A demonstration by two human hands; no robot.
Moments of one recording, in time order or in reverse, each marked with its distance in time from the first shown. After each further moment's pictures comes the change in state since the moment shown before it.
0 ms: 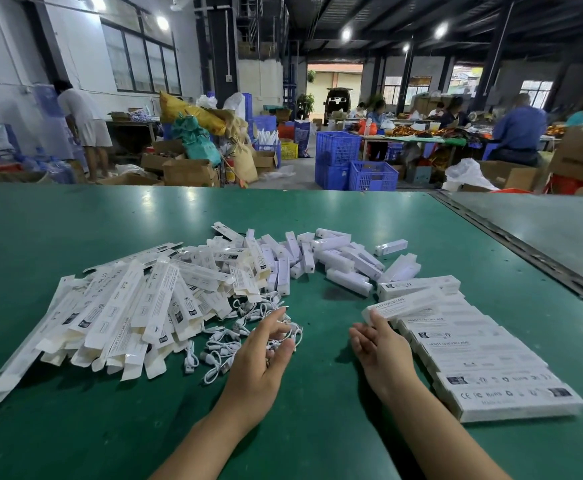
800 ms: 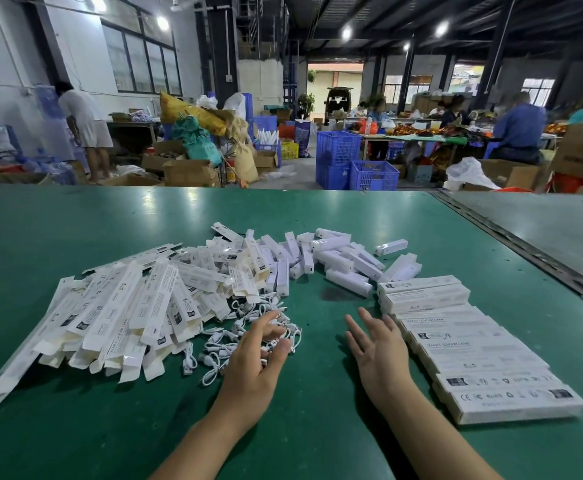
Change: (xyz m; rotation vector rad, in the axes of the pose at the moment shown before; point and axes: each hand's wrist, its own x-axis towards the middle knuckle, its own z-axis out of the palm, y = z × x) left_hand 0.003 -0.002 -0.001 0.004 0.018 -0.064; right_hand -0.002 0.003 0.005 0.111 -0.039 -0.032
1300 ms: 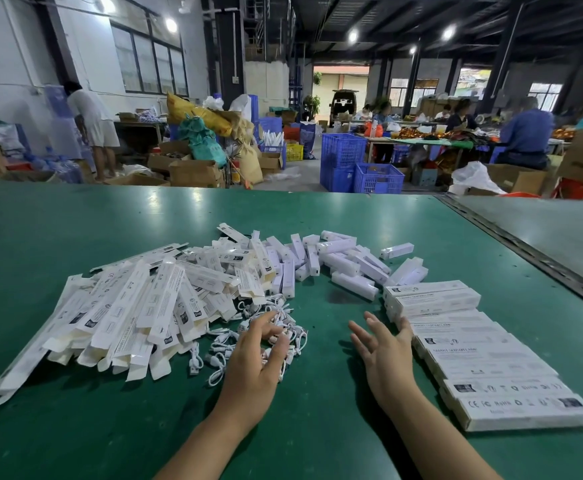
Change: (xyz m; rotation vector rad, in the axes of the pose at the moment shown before) left_hand -0.002 0.001 -0.003 0.019 0.080 -0.018; right_hand 0.005 0.004 -0.001 -0.156 -0.007 -0.133
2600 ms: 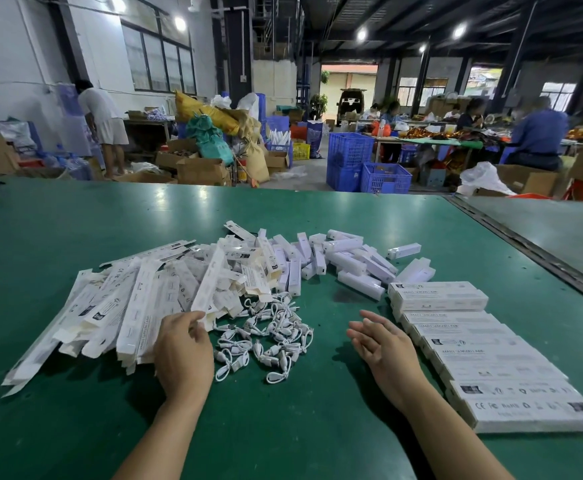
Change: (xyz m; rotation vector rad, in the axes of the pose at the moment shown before) left_hand 0.028 -0.030 -0.058 0.380 0.623 -0.198; right_hand 0.006 -0.004 -0.010 -0.117 -0.248 0.137
